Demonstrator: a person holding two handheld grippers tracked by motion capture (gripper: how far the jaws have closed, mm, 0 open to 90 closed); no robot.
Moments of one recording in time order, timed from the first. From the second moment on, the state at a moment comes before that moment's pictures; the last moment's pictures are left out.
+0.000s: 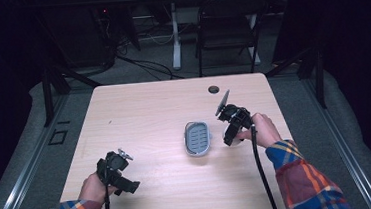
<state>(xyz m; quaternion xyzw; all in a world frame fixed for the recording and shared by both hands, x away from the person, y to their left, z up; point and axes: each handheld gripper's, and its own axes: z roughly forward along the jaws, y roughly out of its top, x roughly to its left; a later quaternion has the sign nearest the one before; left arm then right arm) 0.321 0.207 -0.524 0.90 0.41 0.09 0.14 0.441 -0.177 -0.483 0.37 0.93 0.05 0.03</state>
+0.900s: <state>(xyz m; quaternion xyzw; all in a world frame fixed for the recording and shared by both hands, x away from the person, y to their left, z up) 0.321 0.207 -0.525 0.90 0.41 0.09 0.14 0.448 -0.165 -0.456 0.36 0.93 0.05 0.04</state>
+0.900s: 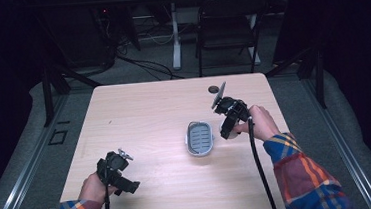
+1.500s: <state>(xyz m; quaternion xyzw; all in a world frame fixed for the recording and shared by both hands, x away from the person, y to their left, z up) 0.322 0.207 -0.525 0.90 0.41 0.09 0.14 0.456 -0.143 -0.436 0.34 0.94 0.05 0.05</state>
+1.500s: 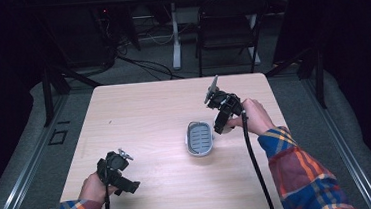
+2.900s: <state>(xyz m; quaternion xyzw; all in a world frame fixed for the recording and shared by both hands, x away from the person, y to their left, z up) 0.321 0.207 -0.525 0.90 0.41 0.09 0.14 0.475 -0.067 -0.479 0.29 0.96 0.03 0.01</state>
